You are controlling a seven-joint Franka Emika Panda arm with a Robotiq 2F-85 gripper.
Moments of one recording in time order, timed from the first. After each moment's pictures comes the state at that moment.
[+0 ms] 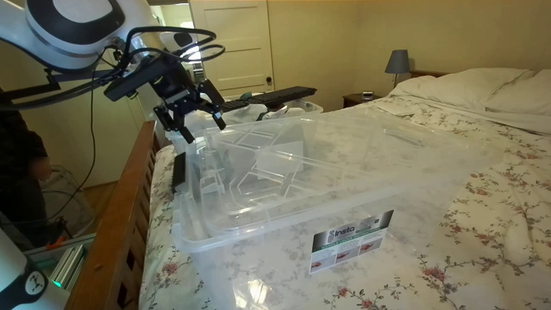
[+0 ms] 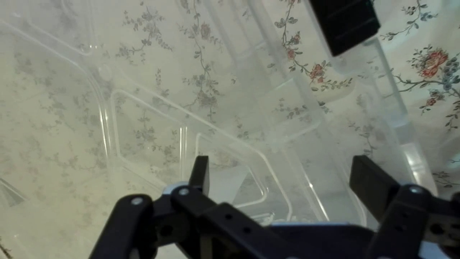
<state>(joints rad) 0.32 -0.58 0.12 -2.75 -0.30 2.43 -0.45</state>
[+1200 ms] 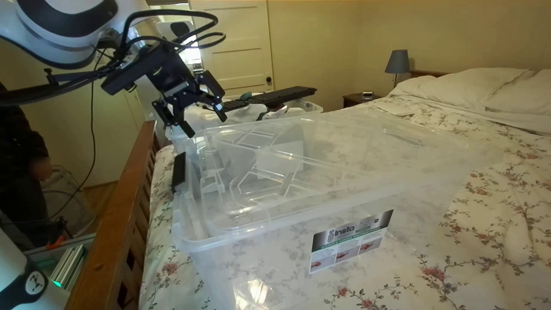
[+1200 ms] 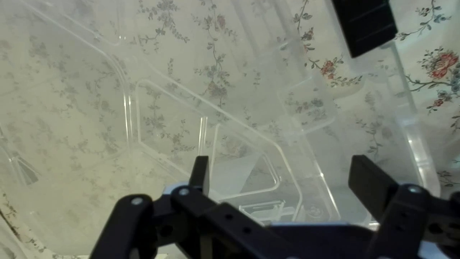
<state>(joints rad) 0.32 -0.62 0.10 -2.75 -0.30 2.44 -0.51</state>
